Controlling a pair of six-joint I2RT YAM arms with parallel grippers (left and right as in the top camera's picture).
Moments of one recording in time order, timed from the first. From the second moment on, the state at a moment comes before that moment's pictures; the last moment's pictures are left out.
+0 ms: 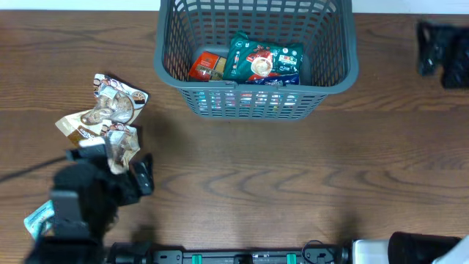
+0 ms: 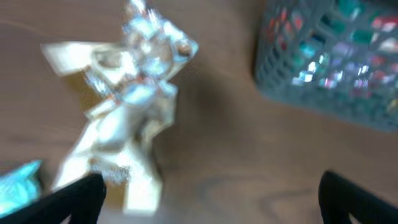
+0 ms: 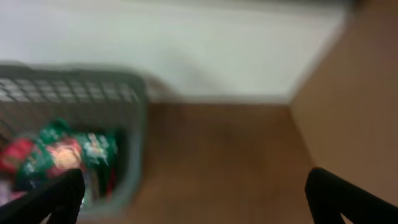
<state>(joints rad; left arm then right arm) -0.07 0.66 1.04 -1.16 -0.05 -0.26 -0.12 1.57 2.61 -1.58 0.08 -0.06</state>
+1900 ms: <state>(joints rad) 0.07 0.95 1.06 -1.28 -0.18 0.00 -0.28 1.77 1.38 -0.79 -0.06 0.06</state>
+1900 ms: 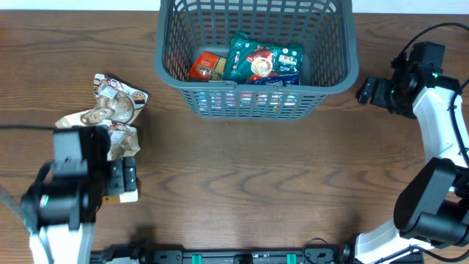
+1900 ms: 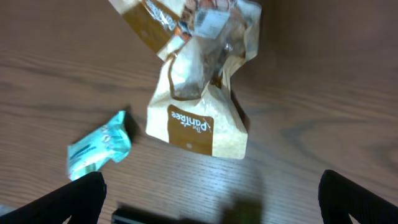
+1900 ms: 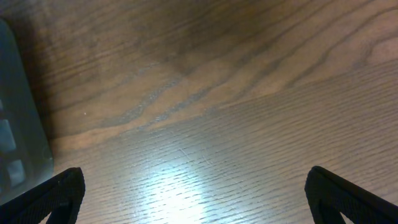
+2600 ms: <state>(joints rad) 0.15 1.54 0.99 -0.89 -0.17 0.07 -0.28 1.77 1.38 -0.79 -0.06 0.04</state>
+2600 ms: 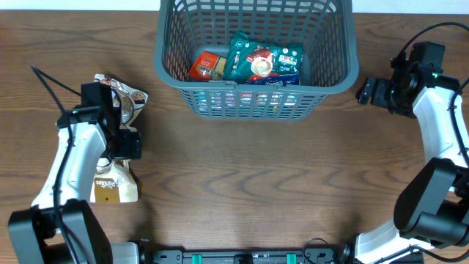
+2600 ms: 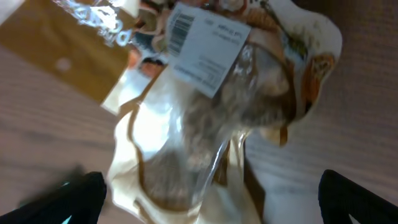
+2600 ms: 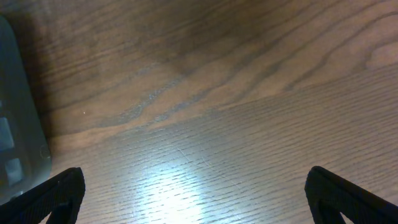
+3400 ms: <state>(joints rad) 0.30 1.55 0.74 -0.55 -0.15 0.11 -0.28 1.77 1.38 -0.83 -0.06 0.03</state>
